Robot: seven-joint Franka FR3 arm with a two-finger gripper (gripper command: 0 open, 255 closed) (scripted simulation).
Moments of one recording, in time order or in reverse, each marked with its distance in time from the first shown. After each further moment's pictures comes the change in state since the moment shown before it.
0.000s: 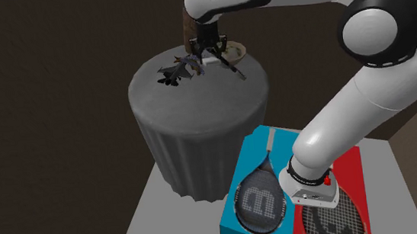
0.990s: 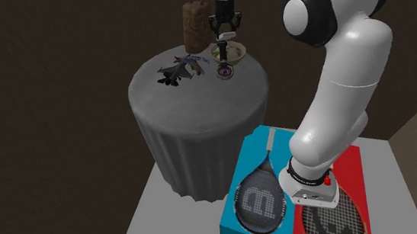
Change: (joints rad) arm -0.148 0.347 -0.159 0.415 0.024 -0.064 -0.312
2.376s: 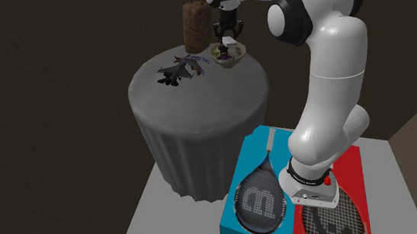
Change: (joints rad) arm -0.057 0.175 -0.025 0.074 0.038 0.117 -0.088
